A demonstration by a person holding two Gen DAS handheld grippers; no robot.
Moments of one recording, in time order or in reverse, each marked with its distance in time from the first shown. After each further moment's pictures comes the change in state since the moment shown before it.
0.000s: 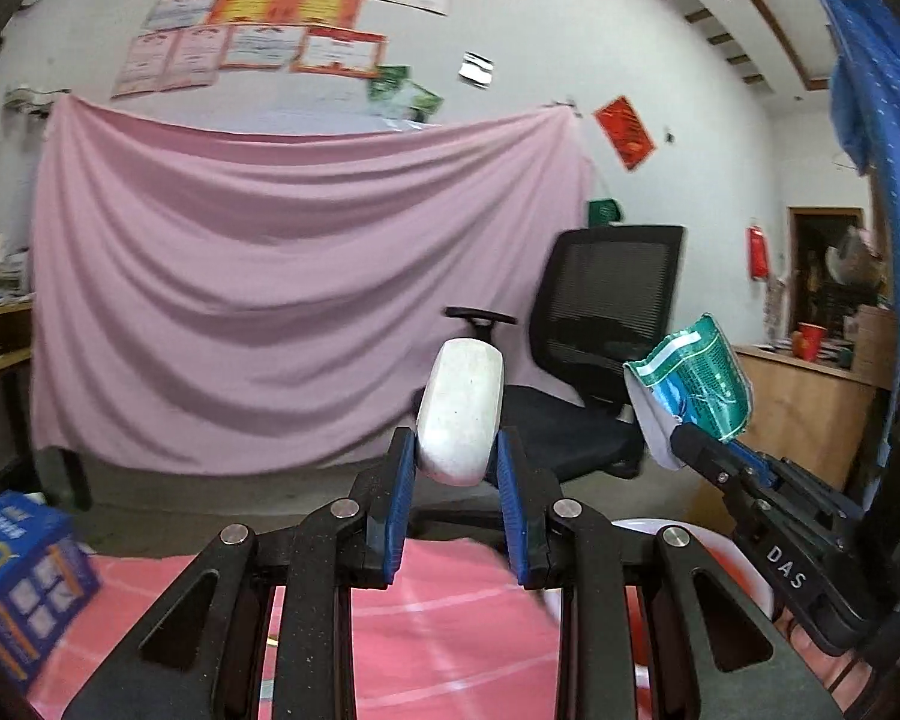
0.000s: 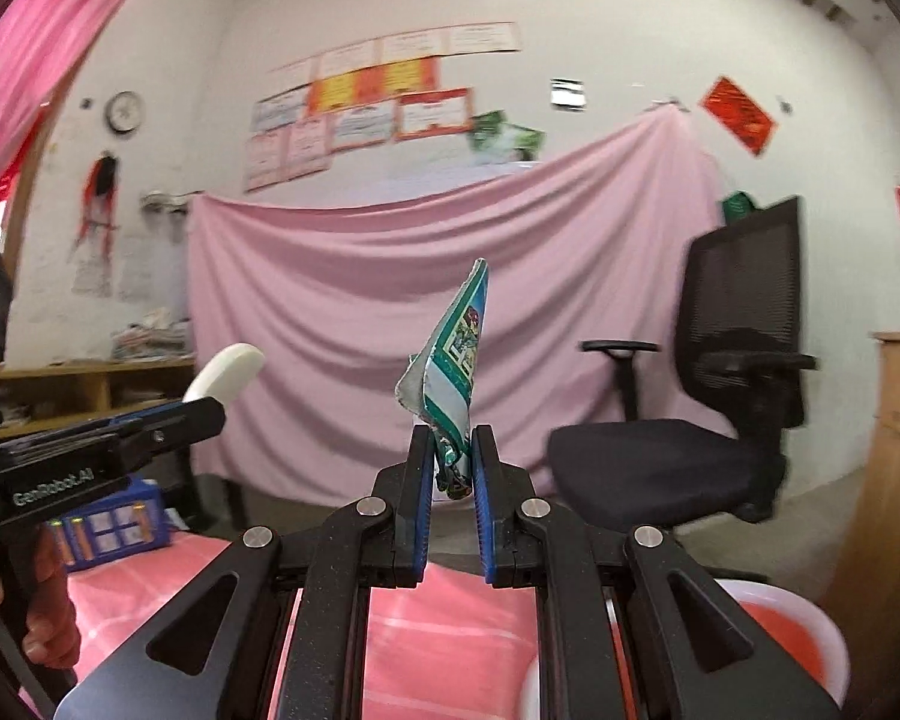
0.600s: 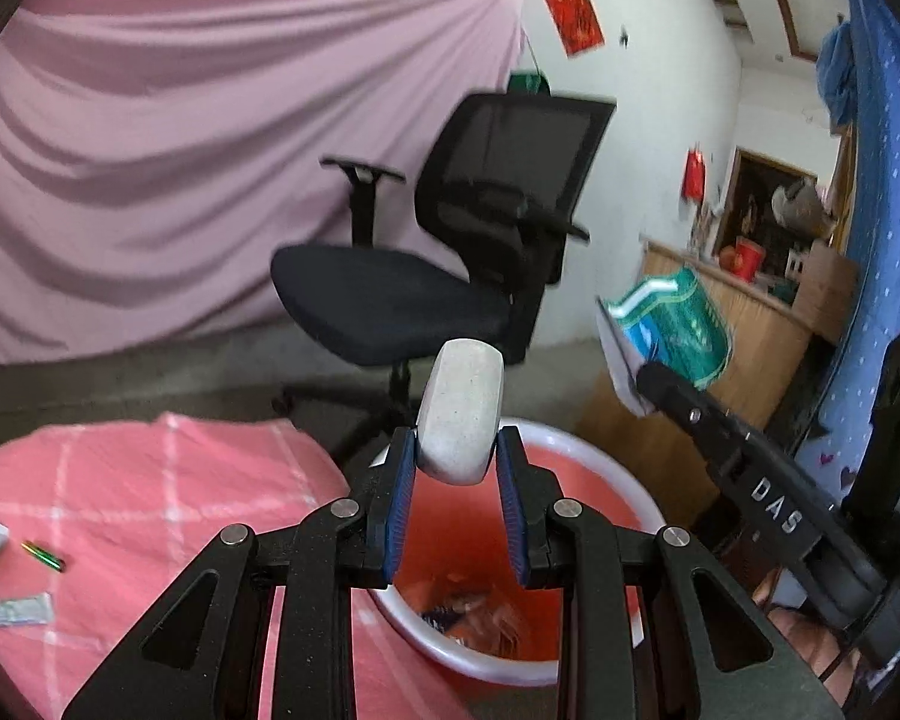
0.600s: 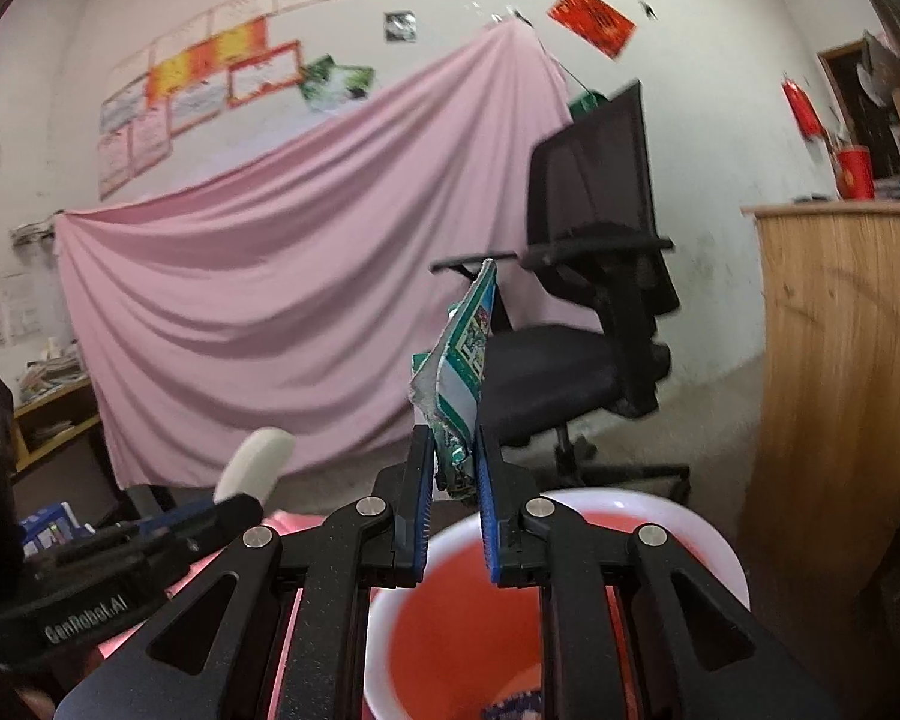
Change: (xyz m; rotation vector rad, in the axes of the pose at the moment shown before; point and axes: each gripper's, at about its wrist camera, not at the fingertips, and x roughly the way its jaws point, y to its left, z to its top) left arm 0.114 -0.094 -0.021 -0.083 0.347 -0.229; right arm -0.007 -0.101 -0.020 0.205 0.192 -0.227
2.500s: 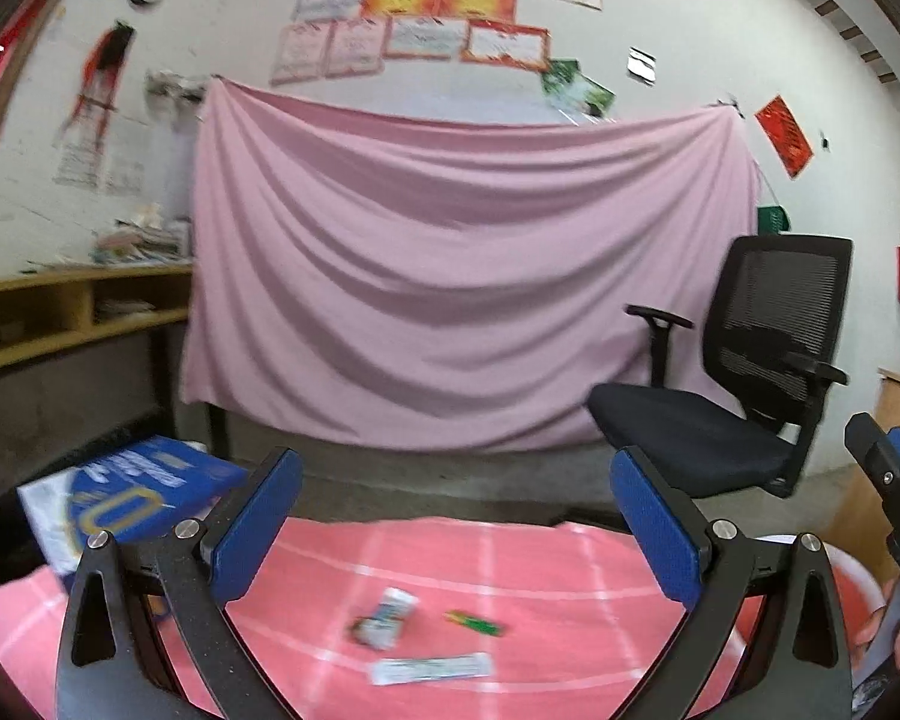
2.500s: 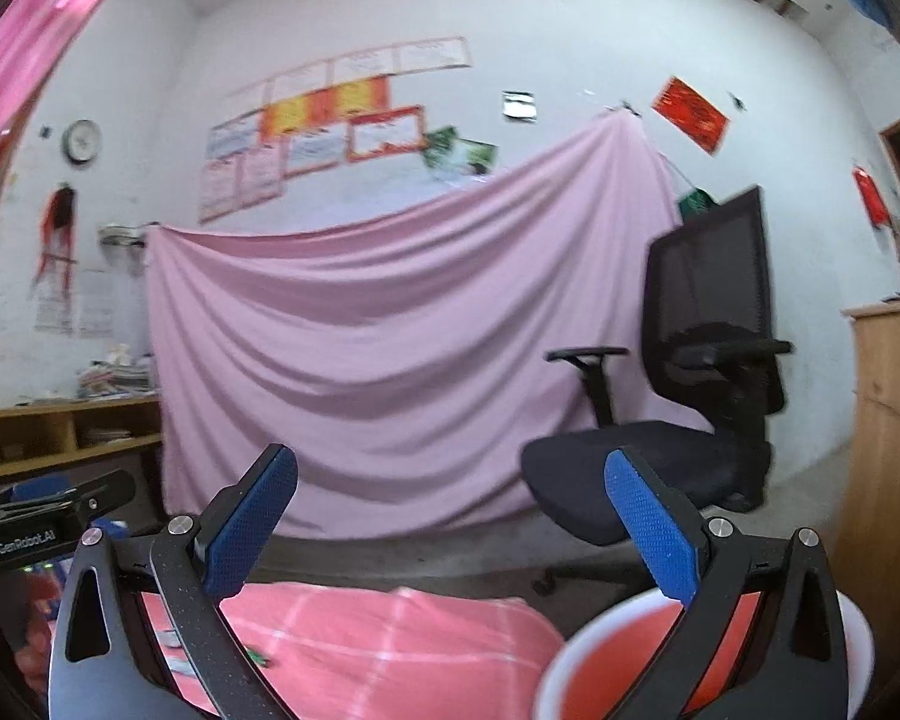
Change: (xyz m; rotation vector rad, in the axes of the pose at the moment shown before) left arm -0.179 0.143 -0.038 -0.096 -0.388 0.665; right arm -0.006 0.137 -0.009 -0.167 -0.257 0.224
